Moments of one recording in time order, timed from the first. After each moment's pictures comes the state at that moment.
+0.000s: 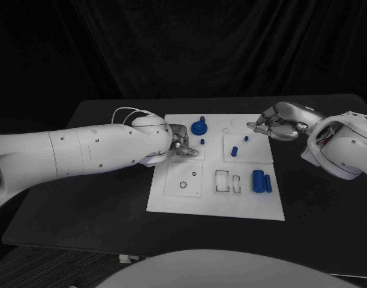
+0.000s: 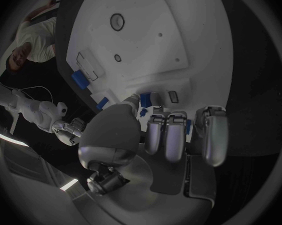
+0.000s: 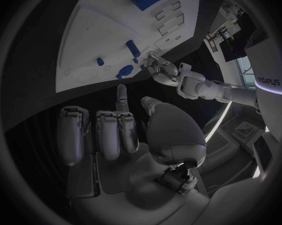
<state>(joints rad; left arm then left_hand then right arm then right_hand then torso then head) 1.27 -0.60 -0.20 1.38 -1.20 -0.01 -0.53 1.06 0.03 0.07 0.28 0.13 0.69 0.04 0.88 0.90 1.46 -0.02 1.57 1.31 1.47 -0.07 1.57 1.31 0.02 1.47 0.04 1.42 1.31 1.34 -0.93 -0.21 1.57 -1.31 -0.33 -0.07 0.97 0.04 0.22 0.29 0.22 0.92 0.07 0.40 0.38 1.47 -0.01 1.55 1.31 1.47 -0.07 1.55 1.31 0.02 1.47 0.04 1.48 1.31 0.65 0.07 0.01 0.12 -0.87</state>
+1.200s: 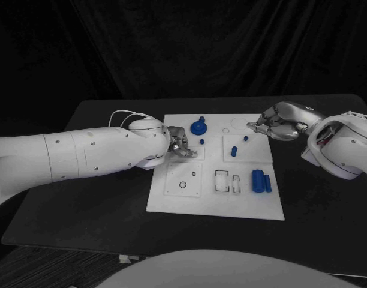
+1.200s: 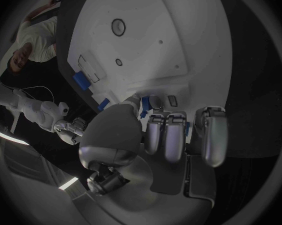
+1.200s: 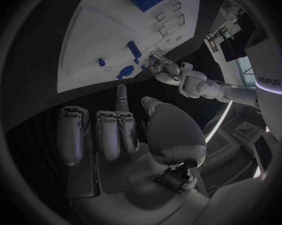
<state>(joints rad) 1.26 -0.62 -0.21 1.41 -1.20 -0.03 -0.53 1.09 0.04 0.06 0.28 0.14 0.67 0.03 0.94 1.02 1.47 -0.04 1.57 1.31 1.47 -0.08 1.57 1.31 0.02 1.47 0.04 1.43 1.31 1.34 -0.93 -0.21 1.57 -1.31 -0.33 -0.07 0.97 0.04 0.22 0.29 0.22 0.92 0.07 0.40 0.38 1.47 -0.01 1.55 1.31 1.47 -0.07 1.55 1.31 0.02 1.47 0.04 1.48 1.31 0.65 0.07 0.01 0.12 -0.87</state>
